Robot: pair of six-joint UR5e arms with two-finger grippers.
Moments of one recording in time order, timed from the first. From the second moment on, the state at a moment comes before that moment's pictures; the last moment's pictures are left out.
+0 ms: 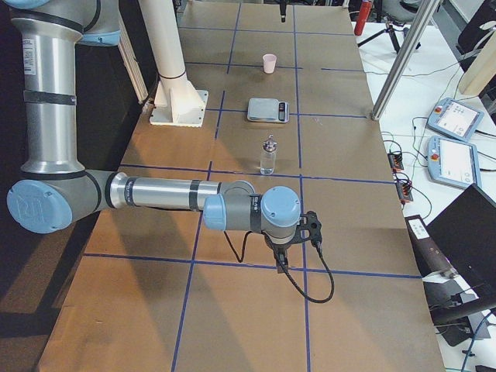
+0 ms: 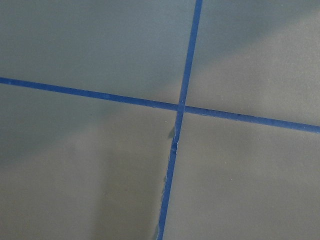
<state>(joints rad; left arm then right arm) -1.07 -1.61 -1.95 -1.90 -2.23 -0.84 1.63 -1.62 1.62 -1.52 2.44 -0.15</state>
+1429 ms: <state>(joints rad) -0.73 -1.66 -1.83 -2.05 -2.01 -1.25 1.62 -1.60 1.62 -1.52 2.44 -0.05</state>
